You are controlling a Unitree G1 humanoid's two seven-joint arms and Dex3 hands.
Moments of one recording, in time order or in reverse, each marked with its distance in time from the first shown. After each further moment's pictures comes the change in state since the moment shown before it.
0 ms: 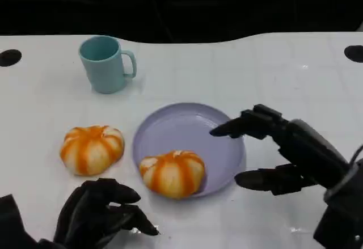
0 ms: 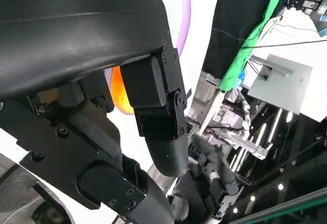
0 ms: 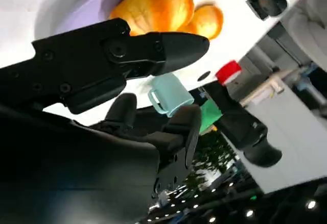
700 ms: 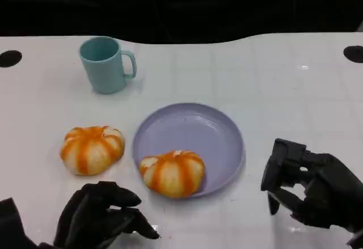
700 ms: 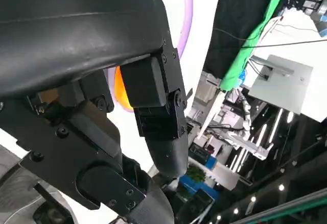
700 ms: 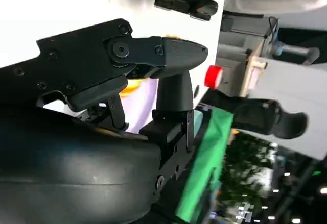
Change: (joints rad) left arm 0.021 -0.003 -0.006 -0.018 0.001 -0.003 0.007; right arm 0.330 0.032 -0.105 -0.344 0.468 0.405 0.295
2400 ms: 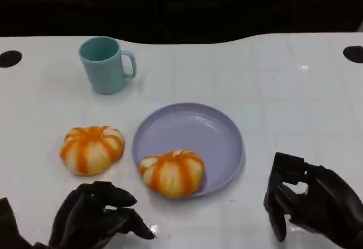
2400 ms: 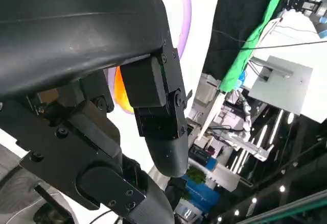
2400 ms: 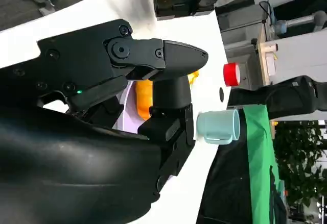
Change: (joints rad) left arm 0.004 0.015 0.011 -0.009 -0.007 0.016 -0.008; right arm 0.047 0.122 -0.103 -0.042 0.082 0.348 0.082
